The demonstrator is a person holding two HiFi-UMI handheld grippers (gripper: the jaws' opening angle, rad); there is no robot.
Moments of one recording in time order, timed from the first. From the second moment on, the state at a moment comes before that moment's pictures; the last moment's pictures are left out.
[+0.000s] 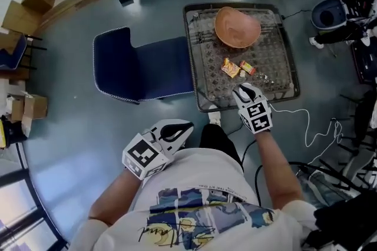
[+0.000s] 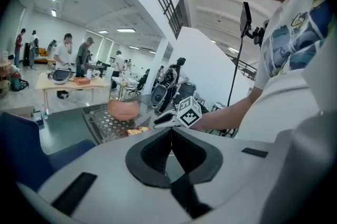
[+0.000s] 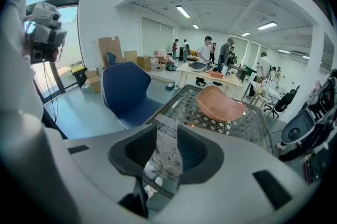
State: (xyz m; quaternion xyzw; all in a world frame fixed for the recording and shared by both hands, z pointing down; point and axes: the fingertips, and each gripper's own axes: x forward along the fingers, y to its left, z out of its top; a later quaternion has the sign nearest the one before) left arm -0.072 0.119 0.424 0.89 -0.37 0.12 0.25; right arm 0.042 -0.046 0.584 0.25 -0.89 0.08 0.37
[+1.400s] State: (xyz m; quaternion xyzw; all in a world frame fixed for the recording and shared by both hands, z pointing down) left arm -0.027 -0.053 0.412 0.79 -0.53 0.11 0.29; right arm 0.009 -0.162 0.663 0.00 -0.91 0.08 0.41
